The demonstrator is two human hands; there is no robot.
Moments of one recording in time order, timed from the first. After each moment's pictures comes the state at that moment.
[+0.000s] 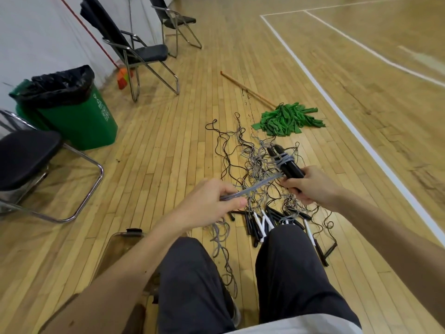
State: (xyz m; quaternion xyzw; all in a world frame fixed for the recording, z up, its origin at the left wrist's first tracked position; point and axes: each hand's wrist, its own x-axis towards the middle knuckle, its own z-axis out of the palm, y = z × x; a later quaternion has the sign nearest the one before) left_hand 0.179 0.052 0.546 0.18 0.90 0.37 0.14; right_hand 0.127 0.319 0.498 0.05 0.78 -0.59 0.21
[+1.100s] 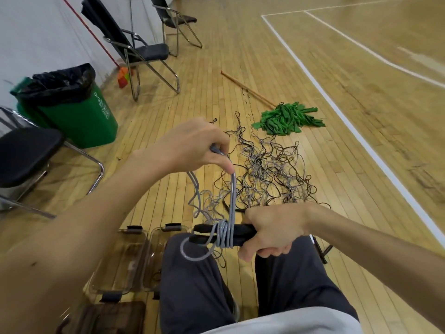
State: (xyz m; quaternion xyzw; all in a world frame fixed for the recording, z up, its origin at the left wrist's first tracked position) left_hand 0.134 0.033 0.629 0.35 0.93 0.10 -0.03; right_hand 0.203 0.227 0.563 -0.21 0.76 -0.31 0.53
